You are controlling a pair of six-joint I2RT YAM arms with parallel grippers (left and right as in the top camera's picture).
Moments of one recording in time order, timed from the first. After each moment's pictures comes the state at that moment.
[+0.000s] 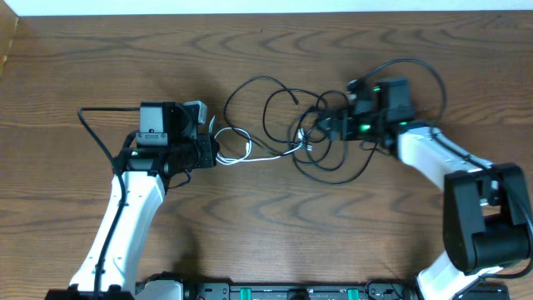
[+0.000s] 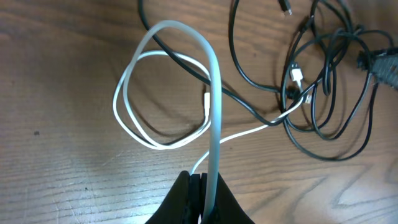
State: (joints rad) left arm -0.04 1.33 0.89 -0.62 0.39 -0.15; right arm 0.24 1.81 0.97 -0.08 -0.56 0.31
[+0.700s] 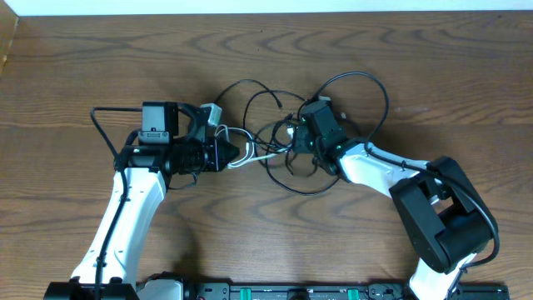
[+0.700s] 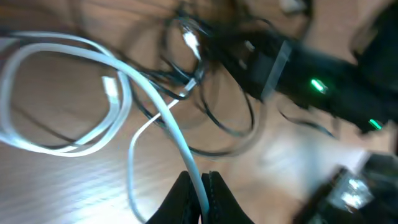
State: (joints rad) left arm -0.04 1.35 0.89 -0.65 0.73 -0.09; right arm 0.55 1.91 0.98 0.05 0.06 0.60
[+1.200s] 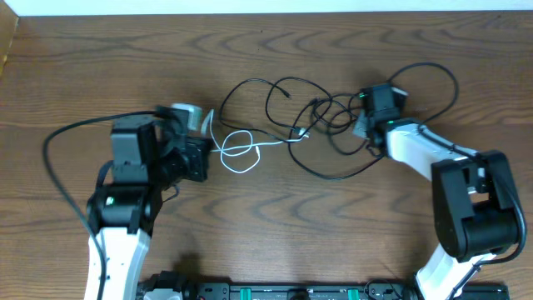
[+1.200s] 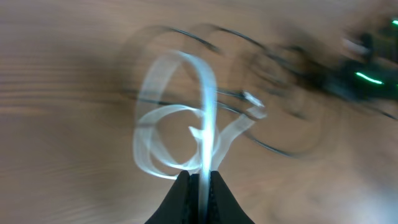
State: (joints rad) left arm -0.02 0.99 0.89 -0.67 0.41 -0.05; right arm 0.22 1.89 1.00 -0.20 0.27 0.61
